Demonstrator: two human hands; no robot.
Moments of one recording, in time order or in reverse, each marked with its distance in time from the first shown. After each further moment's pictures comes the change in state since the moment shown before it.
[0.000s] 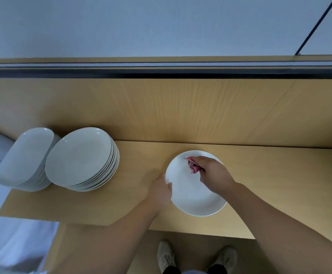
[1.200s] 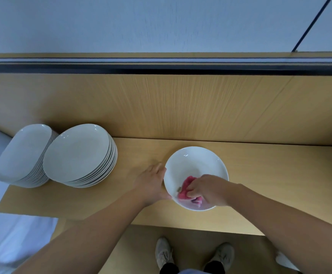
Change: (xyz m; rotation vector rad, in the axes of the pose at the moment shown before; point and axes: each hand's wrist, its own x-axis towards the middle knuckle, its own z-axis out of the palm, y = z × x) left_hand -0.003 -0.012 -0.033 0.558 -0.061 0.407; right_hand -0.018 0.017 0.006 -0.515 -0.613 -0.517
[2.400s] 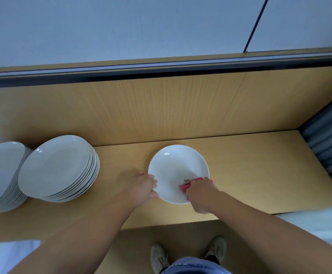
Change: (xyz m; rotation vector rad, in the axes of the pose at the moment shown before) left_hand 0.018 -0.008 0.020 0.172 -0.140 0.185; right_hand -0.018 -0.062 -0.003 -0.062 -0.322 0.688
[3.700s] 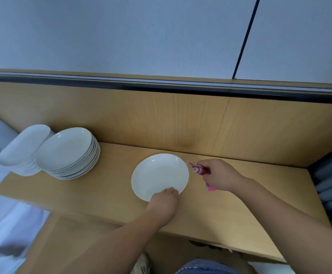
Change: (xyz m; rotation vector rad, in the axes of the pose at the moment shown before) left_hand 0.024 0.192 -0.018 0.034 0.074 -0.330; right_hand -0.046 0.165 -0.035 0.906 0.314 -0.168
